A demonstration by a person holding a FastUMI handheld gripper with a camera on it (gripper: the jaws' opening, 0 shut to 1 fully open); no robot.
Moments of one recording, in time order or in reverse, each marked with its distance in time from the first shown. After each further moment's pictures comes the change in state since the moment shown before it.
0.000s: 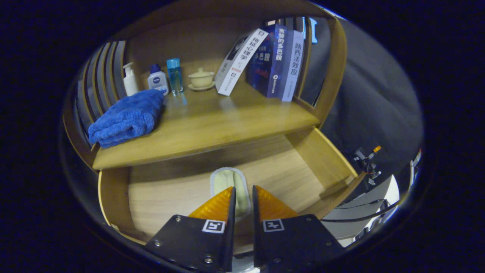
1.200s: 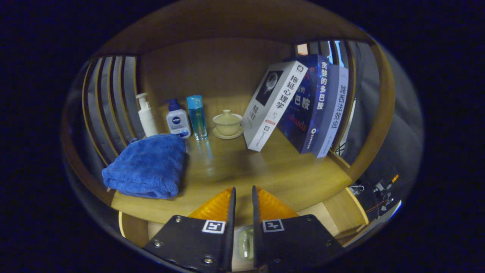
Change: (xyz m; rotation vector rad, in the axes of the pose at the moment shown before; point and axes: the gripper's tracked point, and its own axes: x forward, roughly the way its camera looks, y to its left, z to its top) arm 0.058 0.070 0.114 -0.022 -0.173 0.209
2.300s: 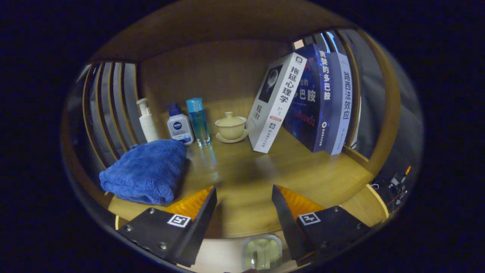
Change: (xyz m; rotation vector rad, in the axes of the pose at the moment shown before) arm 0.012 0.010 0.000 0.063 -0.113 0.074
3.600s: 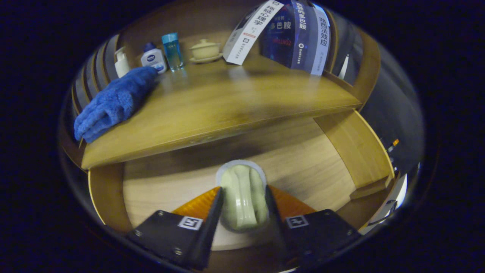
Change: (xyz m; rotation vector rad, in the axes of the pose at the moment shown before) arm -0.041 -0.045 -0.152 -0.010 0.529 -0.174
